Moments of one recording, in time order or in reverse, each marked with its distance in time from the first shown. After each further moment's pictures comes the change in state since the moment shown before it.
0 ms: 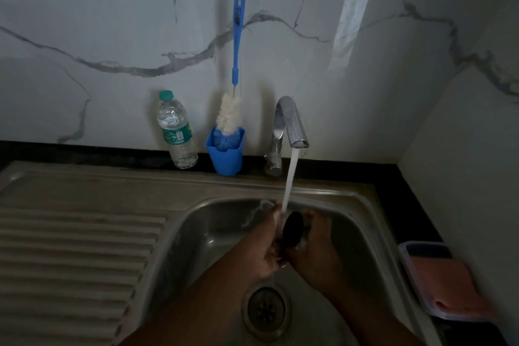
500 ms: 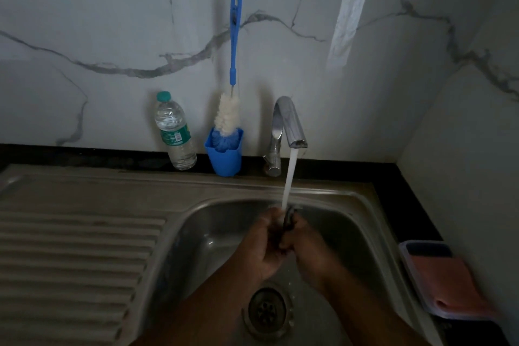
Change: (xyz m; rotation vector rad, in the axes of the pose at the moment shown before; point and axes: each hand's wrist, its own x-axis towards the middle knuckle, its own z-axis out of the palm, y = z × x) left_hand 0.004 -0.008 -0.008 -0.234 -0.072 0.112; right_hand 0.010 -0.031 0.006 0.586 -0.294 0.298
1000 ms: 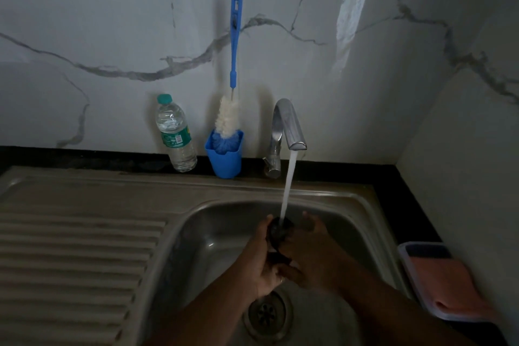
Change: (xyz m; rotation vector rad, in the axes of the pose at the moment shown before) left_hand -0.004 -0.012 -0.013 0.151 0.063 -0.135; right_hand 0.005 0.015 -0.044 -1.592 -0.180 -0.751
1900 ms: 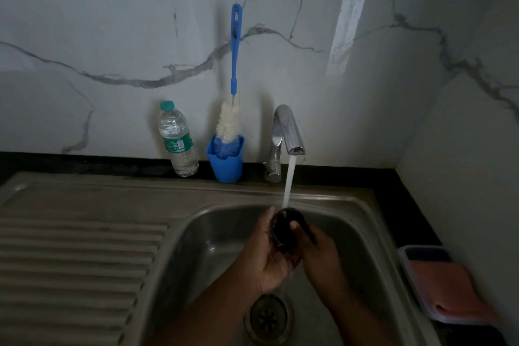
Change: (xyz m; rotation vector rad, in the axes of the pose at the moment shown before) left_hand -0.030 0.015 0.022 -0.256 -0.152 0.030; right_hand 0.007 -0.031 0.002 1.350 0.450 0.839
